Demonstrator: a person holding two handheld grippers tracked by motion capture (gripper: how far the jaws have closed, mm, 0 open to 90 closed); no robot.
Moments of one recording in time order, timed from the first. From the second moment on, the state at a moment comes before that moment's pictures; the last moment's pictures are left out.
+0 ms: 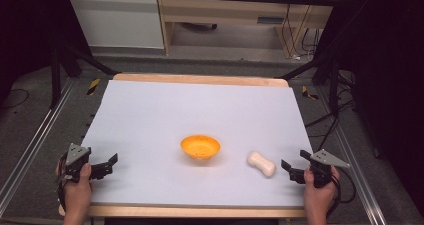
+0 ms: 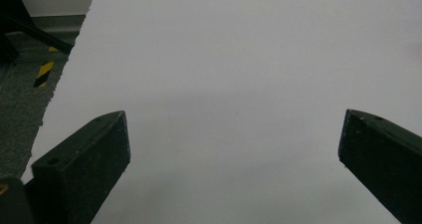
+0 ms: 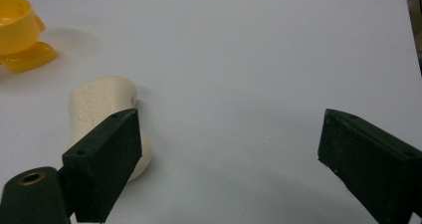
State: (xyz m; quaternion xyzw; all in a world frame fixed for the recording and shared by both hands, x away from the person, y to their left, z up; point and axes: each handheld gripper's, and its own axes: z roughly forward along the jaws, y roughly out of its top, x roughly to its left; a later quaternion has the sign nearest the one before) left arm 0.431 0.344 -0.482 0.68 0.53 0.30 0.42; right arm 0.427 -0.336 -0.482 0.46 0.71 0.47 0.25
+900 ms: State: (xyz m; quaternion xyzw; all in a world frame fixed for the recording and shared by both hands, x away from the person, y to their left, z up) left arm 0.430 0.344 -0.481 0.67 0.53 0.30 0.42; right arm 0.444 -0.320 -0.459 0.43 0.80 0.37 0.18
